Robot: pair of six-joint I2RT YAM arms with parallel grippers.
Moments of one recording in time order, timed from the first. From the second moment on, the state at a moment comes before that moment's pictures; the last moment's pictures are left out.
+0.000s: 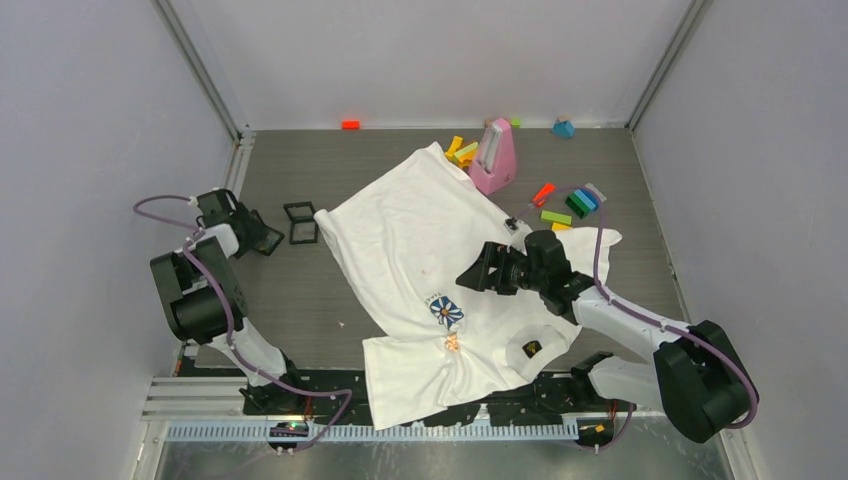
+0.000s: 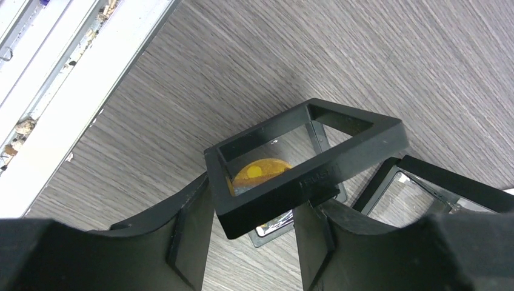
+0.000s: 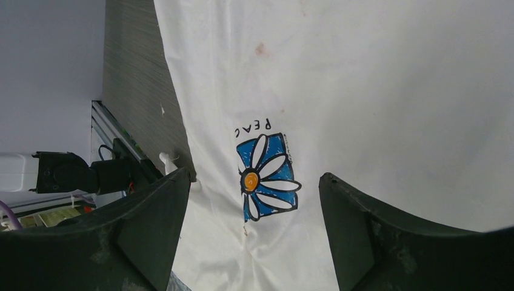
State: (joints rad) left arm 0.41 1.70 0.94 -0.09 0.03 -0.34; right arm 0.48 1.15 0.45 0.13 -0.43 0.69
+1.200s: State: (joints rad) left arm 0.41 1.62 0.93 -0.09 0.05 -0.34; right arm 0.48 1.15 0.45 0.15 -0.44 0.69
